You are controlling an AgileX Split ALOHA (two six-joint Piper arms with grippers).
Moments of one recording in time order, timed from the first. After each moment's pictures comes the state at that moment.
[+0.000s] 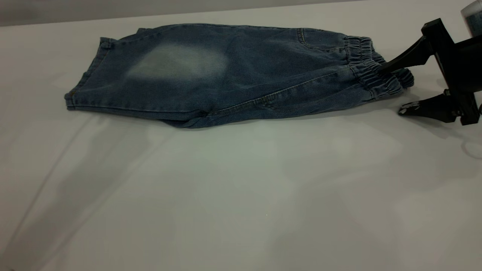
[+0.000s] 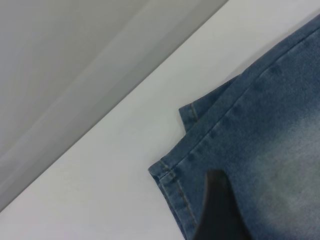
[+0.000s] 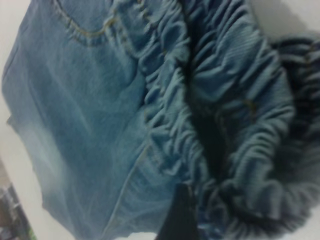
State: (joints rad) left arm -0.37 1.86 -1.23 0.83 0.33 -0.33; right arm -0.25 2.25 -0.89 1.75 0.81 -1.12
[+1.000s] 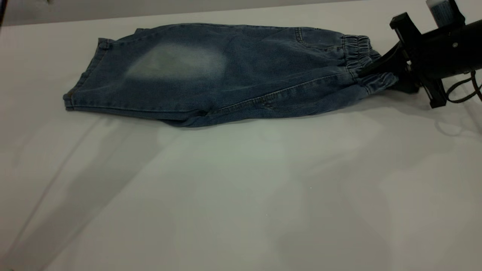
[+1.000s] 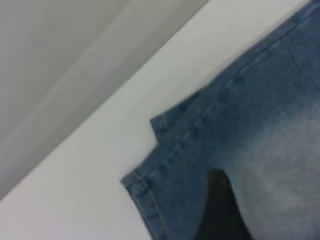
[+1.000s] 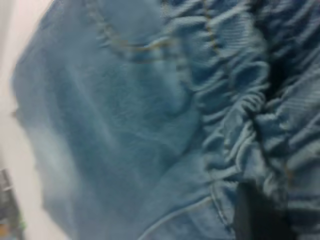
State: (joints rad) left arm -0.41 1.89 -1.23 0.80 0.32 -0.33; right arm -0.17 2.33 -1.06 1.74 0.82 -1.11
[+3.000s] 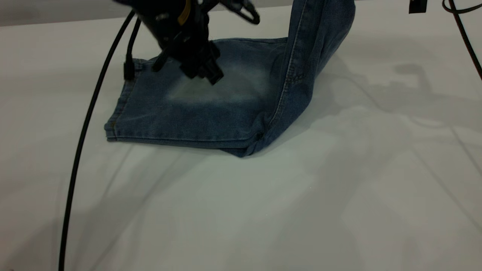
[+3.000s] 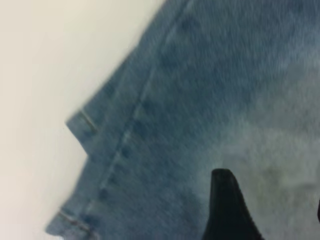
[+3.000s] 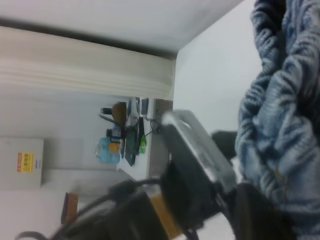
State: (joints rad) left arm -0.57 2.17 -1.26 0.85 0.30 -0.41; right arm -0.14 2.07 -1.06 1.74 1.22 -1.14
